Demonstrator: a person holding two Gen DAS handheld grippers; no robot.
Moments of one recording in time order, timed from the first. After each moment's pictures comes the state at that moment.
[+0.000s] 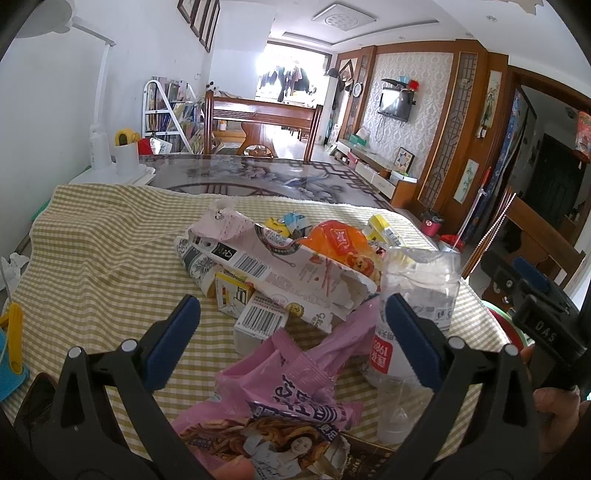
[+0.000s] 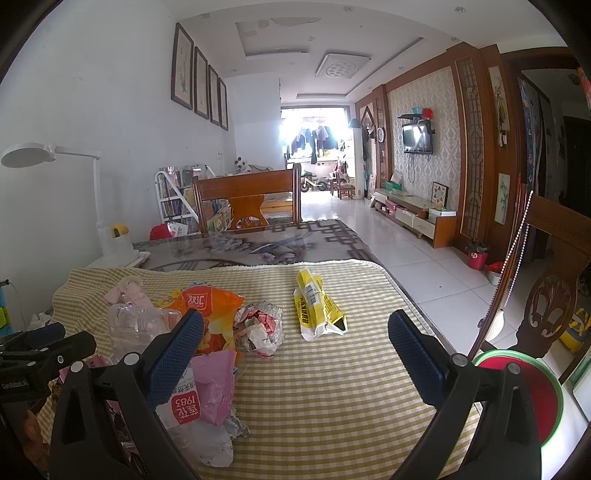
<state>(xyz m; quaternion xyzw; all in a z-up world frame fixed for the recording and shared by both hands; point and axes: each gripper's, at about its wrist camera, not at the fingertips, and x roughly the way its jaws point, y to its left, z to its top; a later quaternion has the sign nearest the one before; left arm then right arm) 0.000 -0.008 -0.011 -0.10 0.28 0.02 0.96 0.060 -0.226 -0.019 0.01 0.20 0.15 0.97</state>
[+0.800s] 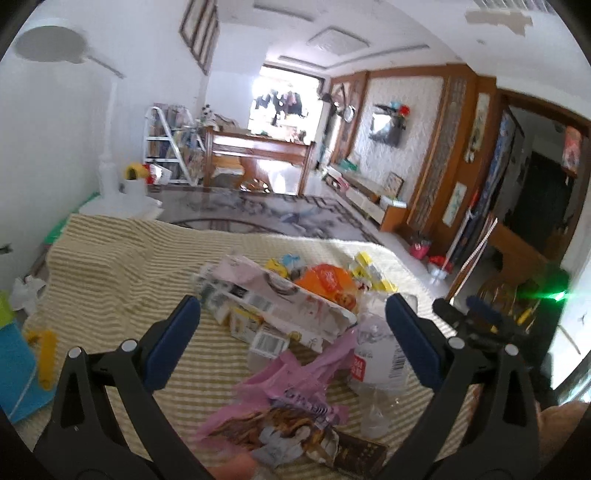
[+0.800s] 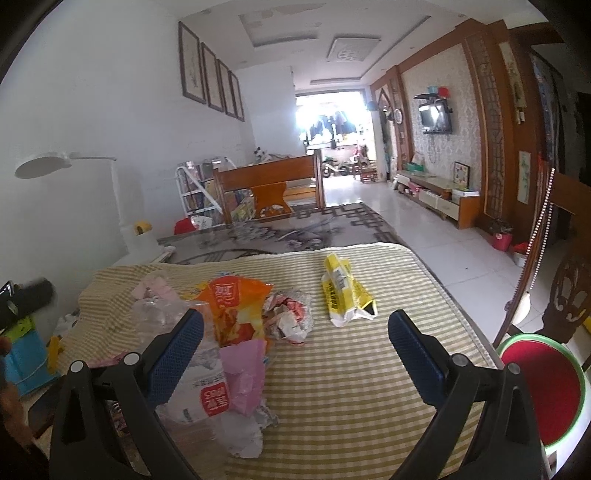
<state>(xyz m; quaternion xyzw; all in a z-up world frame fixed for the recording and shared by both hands) -0.048 0.014 0.048 -0.11 0.23 0.01 0.97 0.056 -0.217 -0.023 0.04 0.23 0.20 0.95</state>
